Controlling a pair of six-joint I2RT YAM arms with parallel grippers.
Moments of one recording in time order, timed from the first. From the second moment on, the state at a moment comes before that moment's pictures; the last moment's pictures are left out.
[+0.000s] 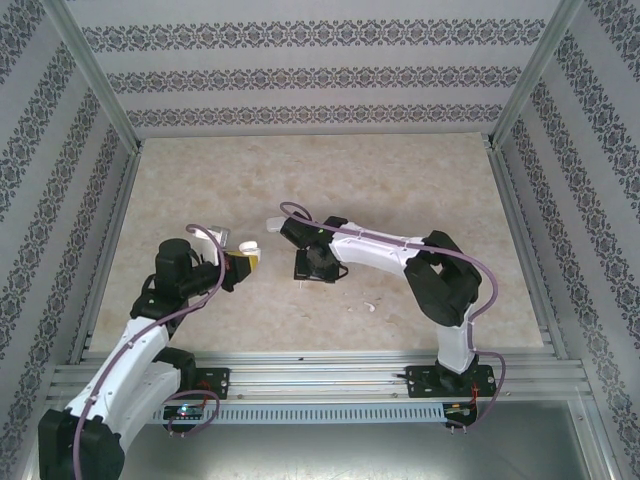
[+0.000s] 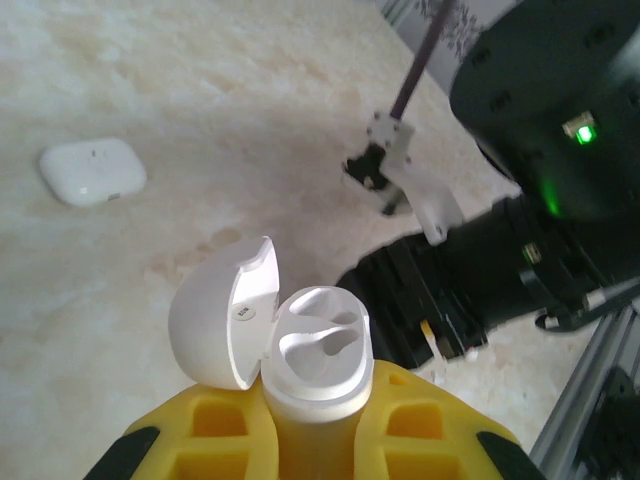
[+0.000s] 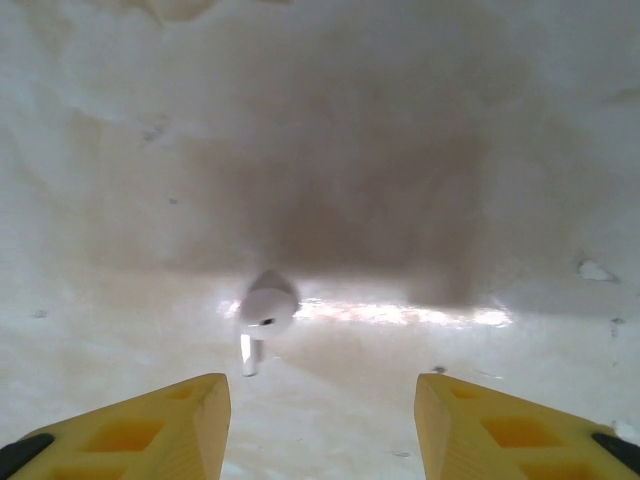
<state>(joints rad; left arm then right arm) -0.16 0.77 0.41 -0.09 0.61 -0.31 0.88 1.93 1.40 -0.81 -0.02 0.96</state>
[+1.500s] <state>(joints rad) -0.16 0.88 0.46 -0.09 0.57 -0.24 0.90 2.17 1.65 -0.95 -0.05 0.85</state>
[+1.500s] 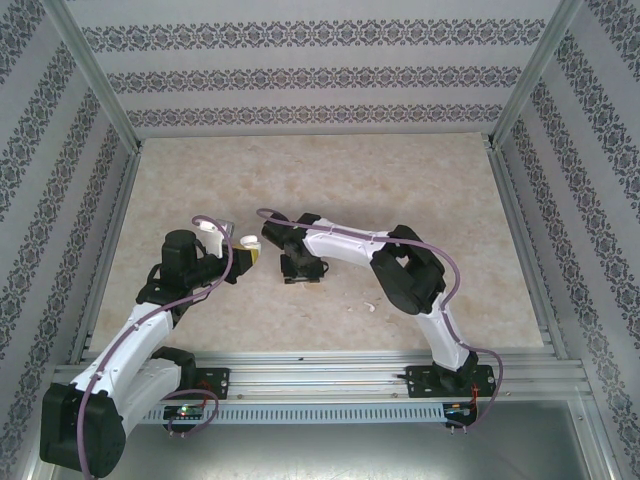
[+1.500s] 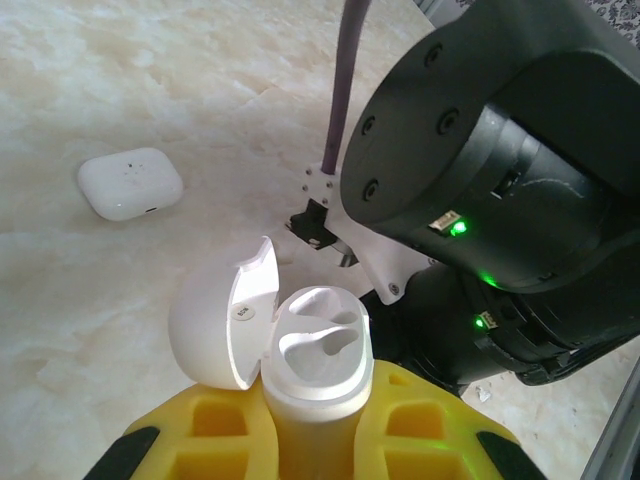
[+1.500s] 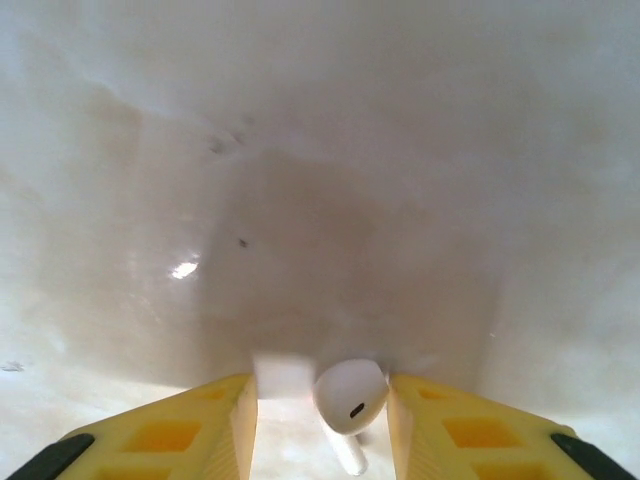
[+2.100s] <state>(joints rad) -0.16 0.88 0.46 -0.09 0.60 -0.25 0.90 2.18 1.66 -0.94 -0.05 0.80</state>
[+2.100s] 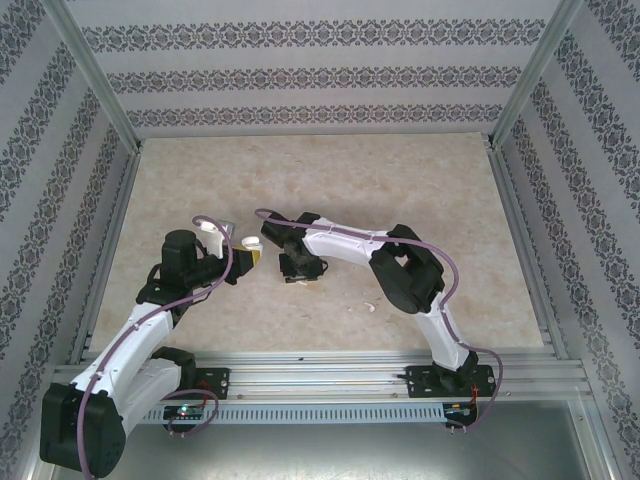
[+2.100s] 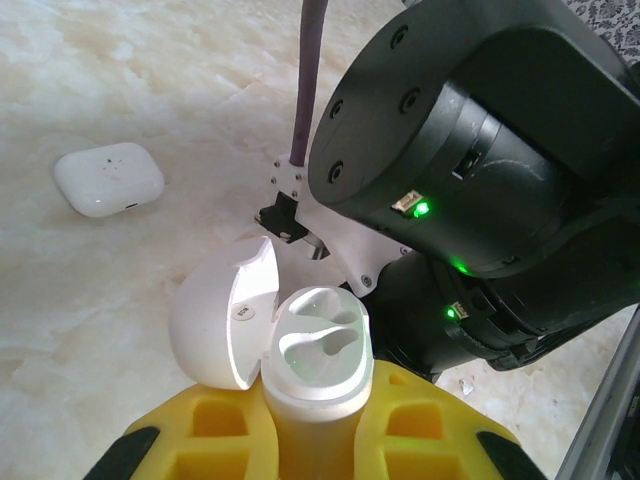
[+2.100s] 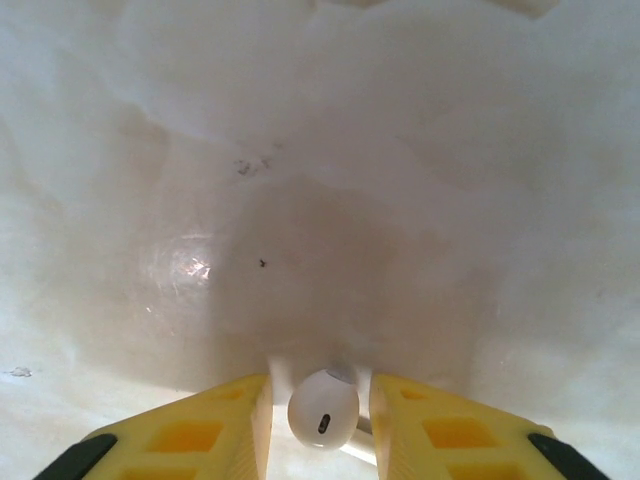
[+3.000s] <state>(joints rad) -0.18 0.93 0.37 0.34 0.80 -0.33 0.81 1.81 1.40 -0.83 -0.02 0.76</state>
